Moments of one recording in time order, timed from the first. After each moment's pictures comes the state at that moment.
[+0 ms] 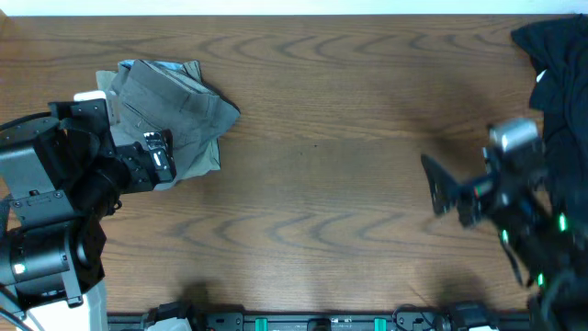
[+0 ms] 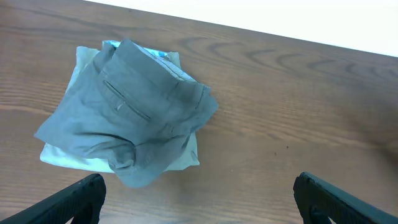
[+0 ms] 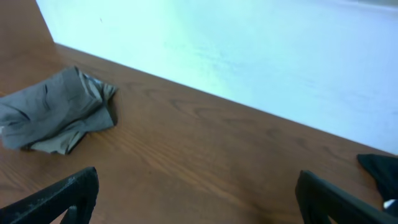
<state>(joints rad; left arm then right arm) 0.21 1.00 1.40 -1.10 0.27 -0.03 0.15 0.68 1.11 -0.72 -0.24 -0.09</state>
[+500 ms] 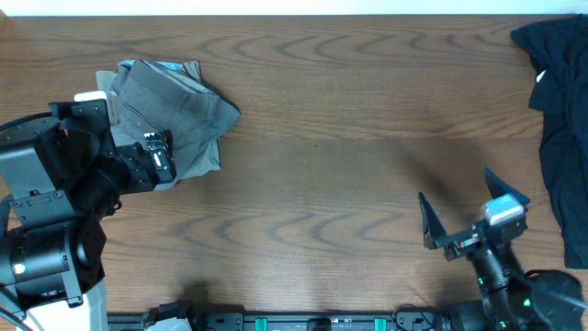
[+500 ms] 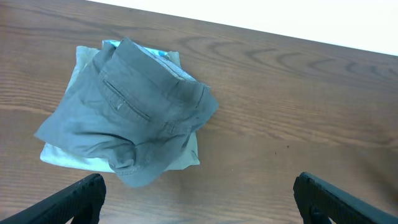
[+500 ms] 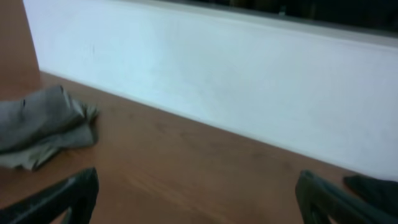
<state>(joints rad) 0.21 1.00 1.40 -1.10 0.27 -0.03 0.15 0.18 0.54 -0.38 -0.20 -0.09</state>
